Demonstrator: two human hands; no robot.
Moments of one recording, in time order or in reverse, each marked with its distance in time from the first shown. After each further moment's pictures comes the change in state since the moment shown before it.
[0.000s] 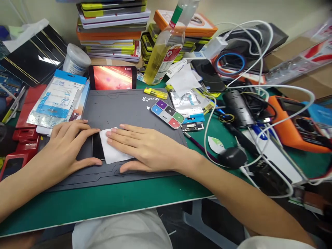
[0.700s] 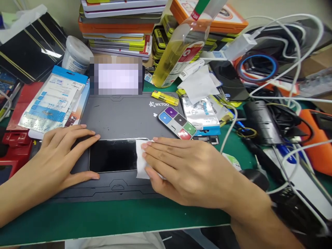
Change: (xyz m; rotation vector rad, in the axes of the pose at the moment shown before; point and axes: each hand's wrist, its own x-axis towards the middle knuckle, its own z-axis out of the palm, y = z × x) left_hand -0.002 0.018 -0.011 0.081 -0.002 0.020; right_hand -0.016 -0.013 -0.054 -0.209 0.107 0.098
